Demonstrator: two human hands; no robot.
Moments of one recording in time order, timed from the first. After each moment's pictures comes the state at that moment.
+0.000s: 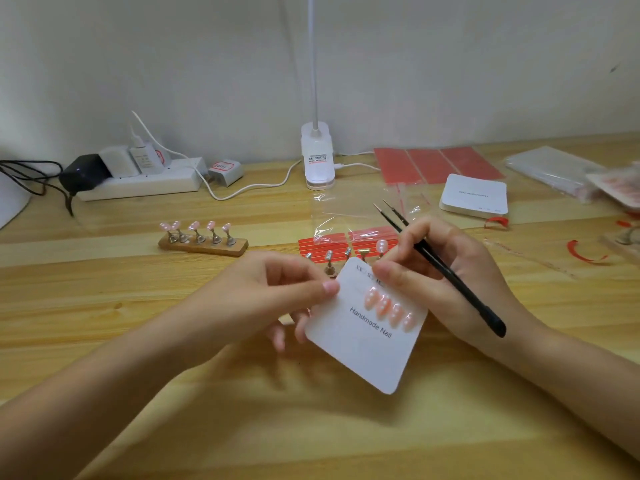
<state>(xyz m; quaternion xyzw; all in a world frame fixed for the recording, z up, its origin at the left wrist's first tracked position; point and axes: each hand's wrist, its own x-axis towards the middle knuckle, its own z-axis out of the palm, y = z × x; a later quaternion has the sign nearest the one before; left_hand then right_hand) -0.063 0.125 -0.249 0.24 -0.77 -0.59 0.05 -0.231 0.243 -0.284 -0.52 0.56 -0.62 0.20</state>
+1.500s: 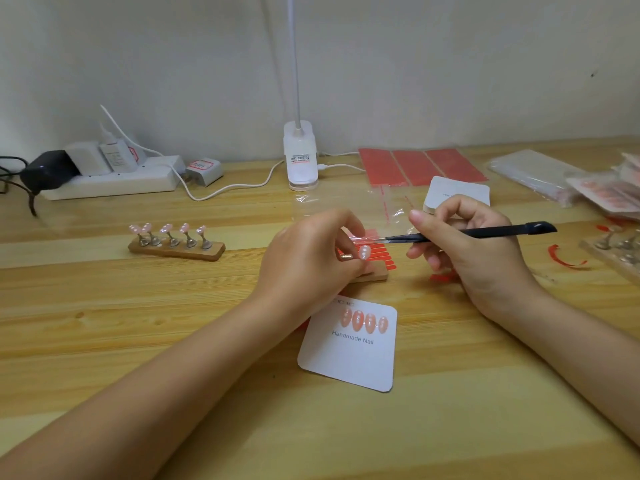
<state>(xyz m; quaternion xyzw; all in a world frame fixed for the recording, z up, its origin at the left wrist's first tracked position) -0.145 0.123 -0.281 0.25 -0.90 -0.27 0.24 -0.279 0.236 -0.284 -0.34 0.61 -0.69 0.21</state>
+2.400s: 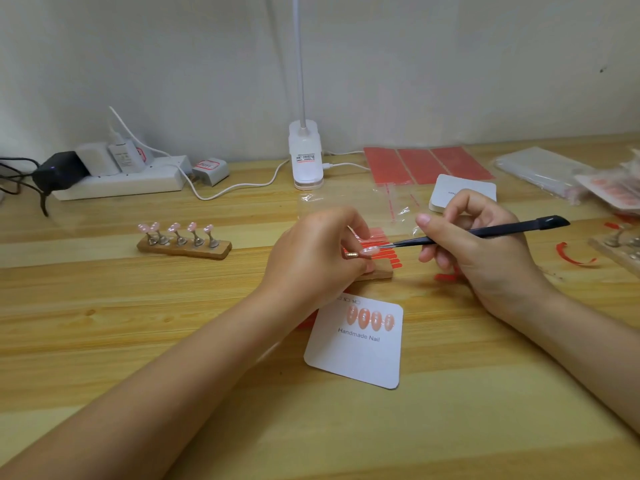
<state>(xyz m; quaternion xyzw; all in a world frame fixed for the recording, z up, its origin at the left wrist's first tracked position) -0.146 0.122 -0.275 0.25 -0.90 -0.29 0.22 -0.279 0.239 -0.284 -0.37 0.60 -0.68 0.19</state>
